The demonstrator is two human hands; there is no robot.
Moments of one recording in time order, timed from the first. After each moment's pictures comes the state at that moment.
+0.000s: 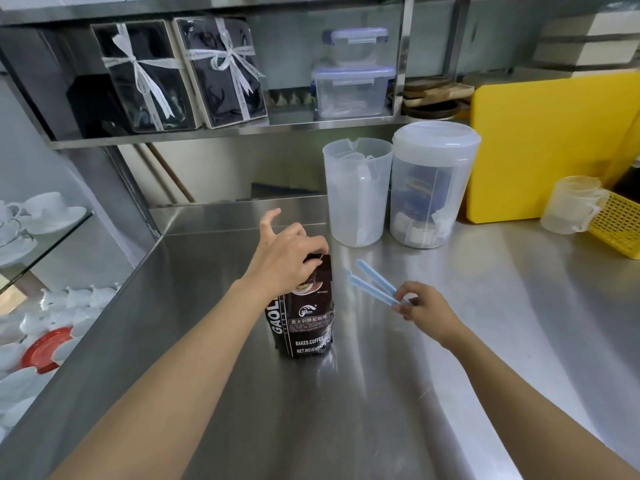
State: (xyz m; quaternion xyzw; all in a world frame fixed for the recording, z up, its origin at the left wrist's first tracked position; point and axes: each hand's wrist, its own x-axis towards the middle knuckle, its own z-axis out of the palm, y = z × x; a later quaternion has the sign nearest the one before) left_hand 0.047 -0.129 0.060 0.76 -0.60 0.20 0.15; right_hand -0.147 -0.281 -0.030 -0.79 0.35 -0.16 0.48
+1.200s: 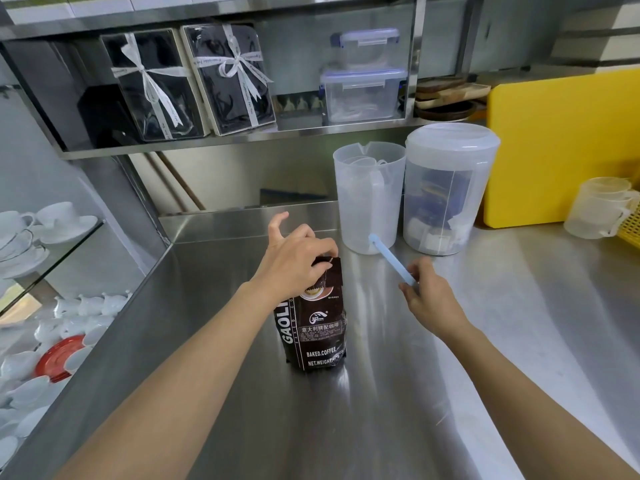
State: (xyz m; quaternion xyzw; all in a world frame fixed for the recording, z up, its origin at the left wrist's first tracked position) left_hand 0.064 -0.139 0.062 0.76 -0.61 0.18 0.15; right_hand -0.108 -0.289 -0.020 -0.84 0.34 -0.25 0.33
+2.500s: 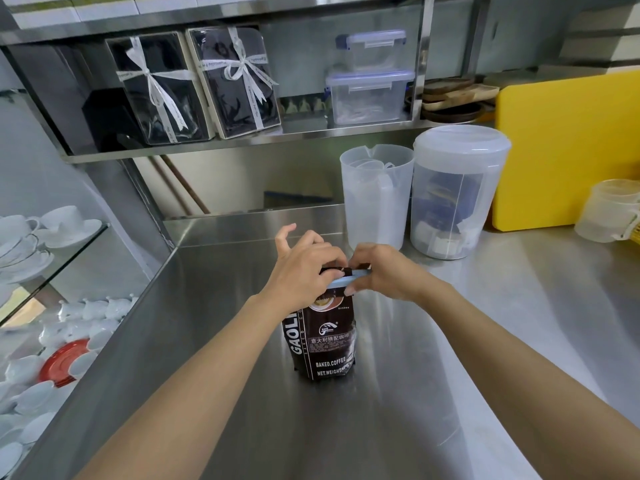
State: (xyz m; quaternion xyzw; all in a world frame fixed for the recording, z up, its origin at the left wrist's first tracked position) left_hand 0.067 -0.138 0.055 0.74 -0.60 0.15 0.24; right_hand -0.044 -0.267 0.050 -0.94 0.11 -0.12 0.31
